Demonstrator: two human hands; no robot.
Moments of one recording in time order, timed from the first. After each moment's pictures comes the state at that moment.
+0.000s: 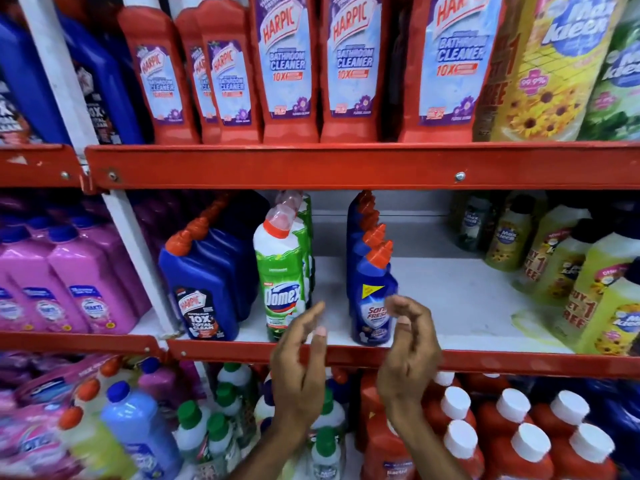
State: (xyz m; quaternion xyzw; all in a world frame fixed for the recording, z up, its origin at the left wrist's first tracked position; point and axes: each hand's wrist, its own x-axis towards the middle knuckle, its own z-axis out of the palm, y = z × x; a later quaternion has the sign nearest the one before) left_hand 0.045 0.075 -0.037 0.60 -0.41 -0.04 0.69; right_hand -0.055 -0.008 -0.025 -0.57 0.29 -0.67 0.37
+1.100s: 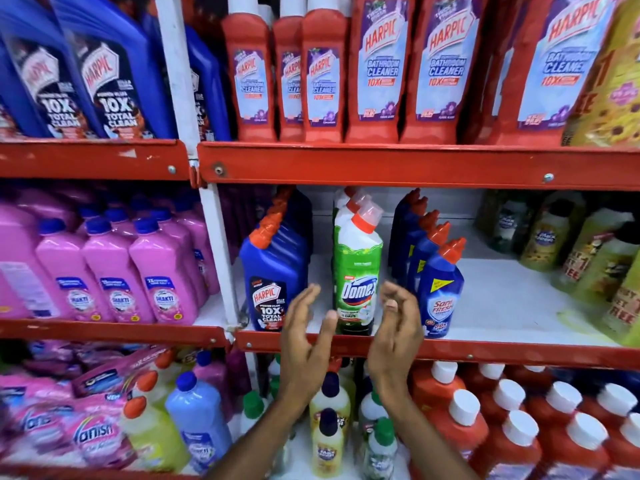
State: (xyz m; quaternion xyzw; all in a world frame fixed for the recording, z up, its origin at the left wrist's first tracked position) left_hand 0.147 0.127 -0.035 0.61 -0.43 -0.06 0.66; right_hand 0.053 0.048 -0.028 -0.58 0.31 -0.67 0.35
